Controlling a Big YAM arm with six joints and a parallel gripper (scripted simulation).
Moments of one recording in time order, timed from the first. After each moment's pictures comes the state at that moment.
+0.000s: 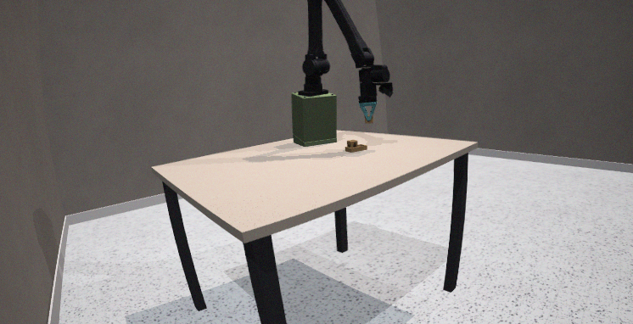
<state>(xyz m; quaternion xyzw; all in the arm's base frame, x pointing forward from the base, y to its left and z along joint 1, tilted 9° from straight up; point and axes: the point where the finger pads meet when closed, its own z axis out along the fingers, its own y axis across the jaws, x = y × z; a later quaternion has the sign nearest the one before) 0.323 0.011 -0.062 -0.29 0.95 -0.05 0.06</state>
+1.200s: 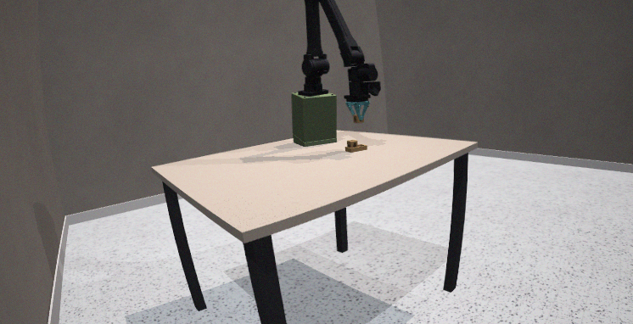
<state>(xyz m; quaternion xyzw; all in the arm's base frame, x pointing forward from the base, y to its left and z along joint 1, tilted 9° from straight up) 0.307 -0.035 -0.055 -0.60 0.79 -0.07 0.04</state>
